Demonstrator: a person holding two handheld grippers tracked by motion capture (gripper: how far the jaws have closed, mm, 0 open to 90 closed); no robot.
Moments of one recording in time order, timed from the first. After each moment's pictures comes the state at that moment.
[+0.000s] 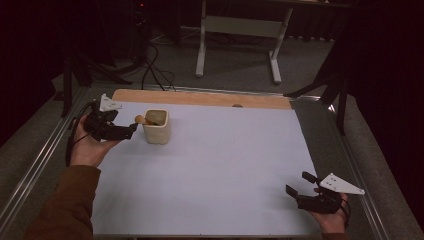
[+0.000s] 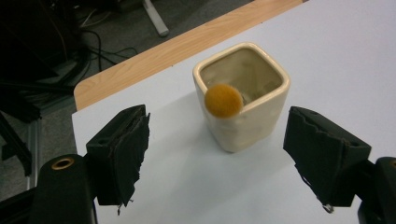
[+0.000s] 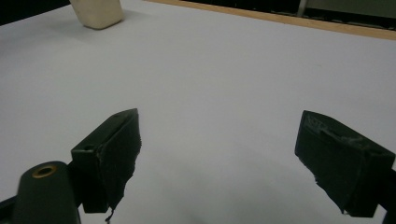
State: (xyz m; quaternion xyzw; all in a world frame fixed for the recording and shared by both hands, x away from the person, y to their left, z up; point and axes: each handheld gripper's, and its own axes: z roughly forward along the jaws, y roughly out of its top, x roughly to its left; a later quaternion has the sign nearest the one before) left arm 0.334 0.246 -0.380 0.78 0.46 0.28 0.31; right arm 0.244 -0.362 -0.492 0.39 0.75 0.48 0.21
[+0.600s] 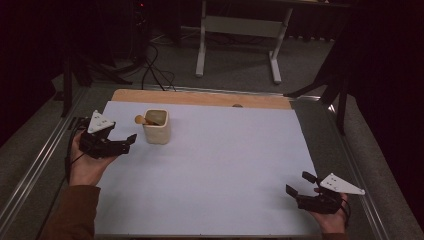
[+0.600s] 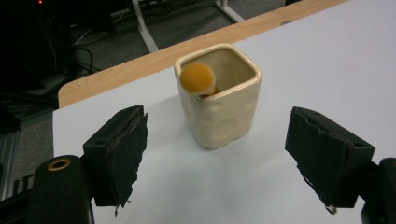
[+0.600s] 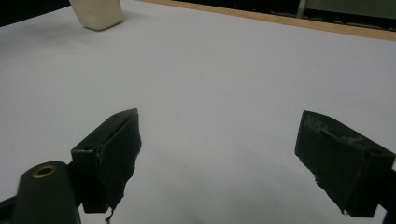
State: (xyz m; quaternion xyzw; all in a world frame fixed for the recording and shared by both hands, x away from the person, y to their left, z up) left arm 0.297 0.251 -0.405 0.75 0.46 0.29 0.39; right arm 0.244 -0.363 -0.492 0.39 0.75 0.49 0.21
